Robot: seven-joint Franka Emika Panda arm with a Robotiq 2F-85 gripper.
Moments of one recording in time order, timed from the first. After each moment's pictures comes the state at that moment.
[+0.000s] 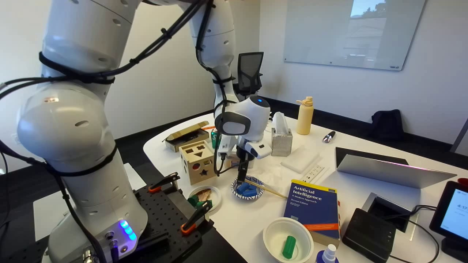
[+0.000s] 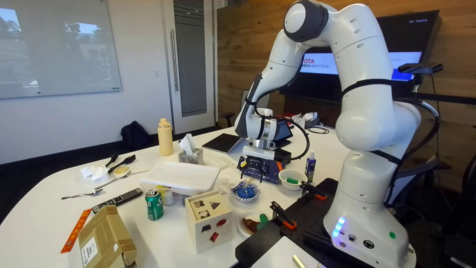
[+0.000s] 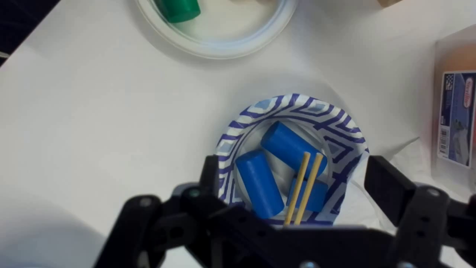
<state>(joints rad) -0.19 0.50 0.08 -2.45 0.59 2.85 0.19</state>
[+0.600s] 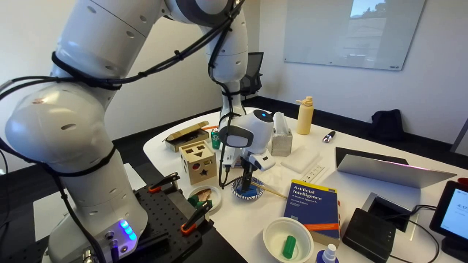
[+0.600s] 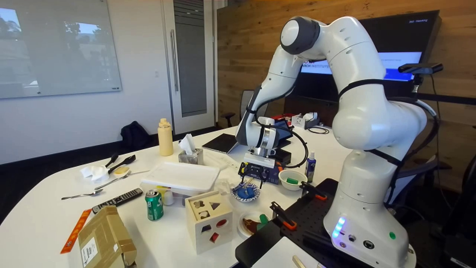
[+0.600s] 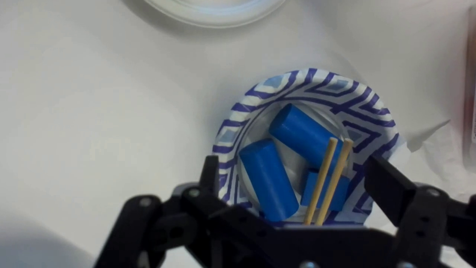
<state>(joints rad) -0.32 0.65 0.17 -2.37 0.61 2.95 0.12</state>
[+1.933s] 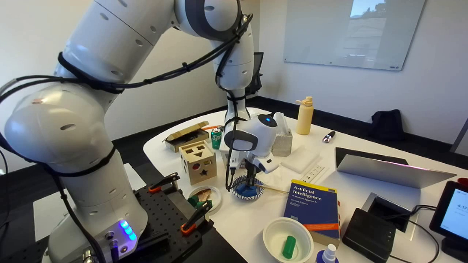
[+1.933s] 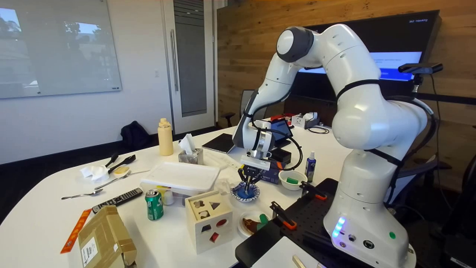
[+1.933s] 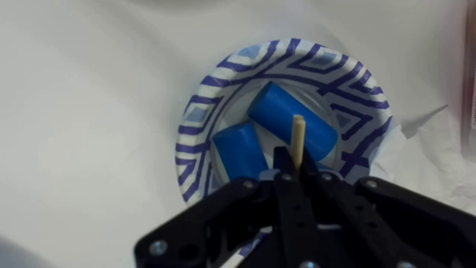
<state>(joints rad) -0.32 0.74 0.17 -2.27 0.60 2.95 0.12</state>
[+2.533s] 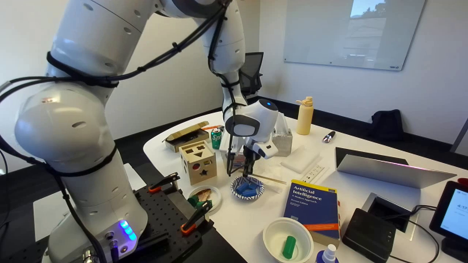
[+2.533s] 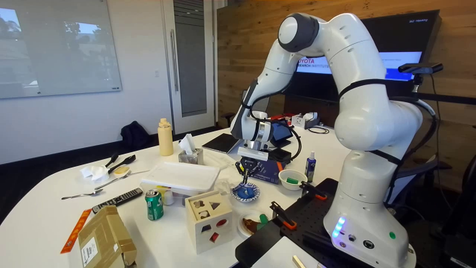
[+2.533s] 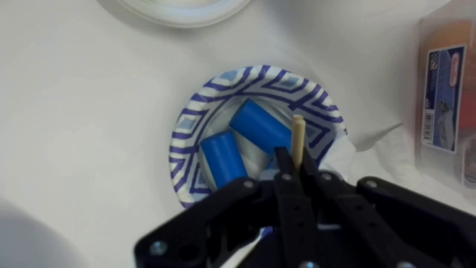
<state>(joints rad) -0.22 0.60 0.10 -2.31 0.54 2.80 0.20</state>
